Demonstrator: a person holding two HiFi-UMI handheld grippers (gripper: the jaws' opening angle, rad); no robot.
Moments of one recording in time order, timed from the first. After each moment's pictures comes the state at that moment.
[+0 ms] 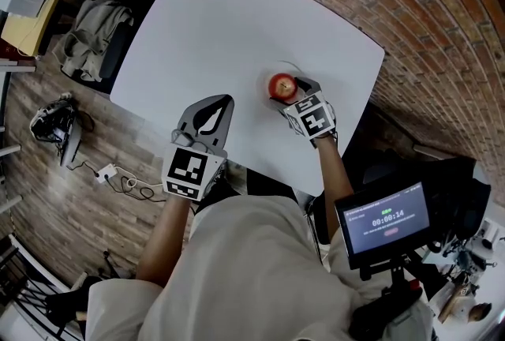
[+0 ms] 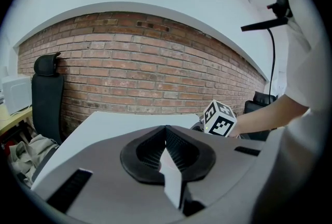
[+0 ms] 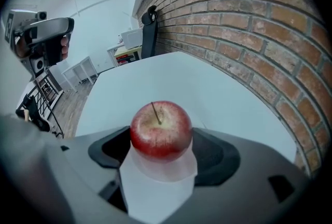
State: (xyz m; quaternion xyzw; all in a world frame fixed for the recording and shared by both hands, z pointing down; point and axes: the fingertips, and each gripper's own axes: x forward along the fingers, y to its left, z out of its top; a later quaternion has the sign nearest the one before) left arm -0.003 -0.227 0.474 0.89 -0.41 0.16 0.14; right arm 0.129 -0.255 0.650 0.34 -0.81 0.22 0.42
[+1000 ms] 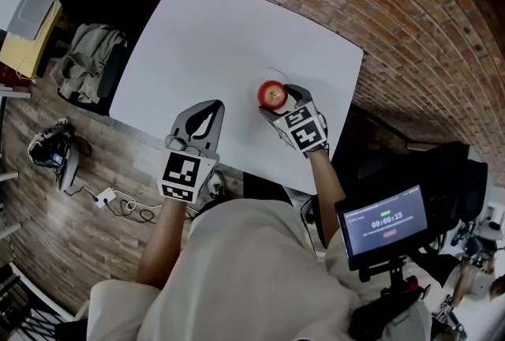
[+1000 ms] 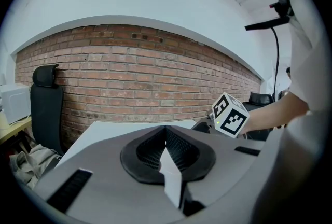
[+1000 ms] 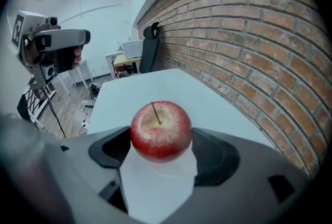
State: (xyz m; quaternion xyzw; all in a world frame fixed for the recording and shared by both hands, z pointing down) left arm -0.012 -0.190 0.432 0.90 -0.40 0.14 0.09; right arm 0.116 -0.214 0.571 0.39 -0.82 0.17 0.39
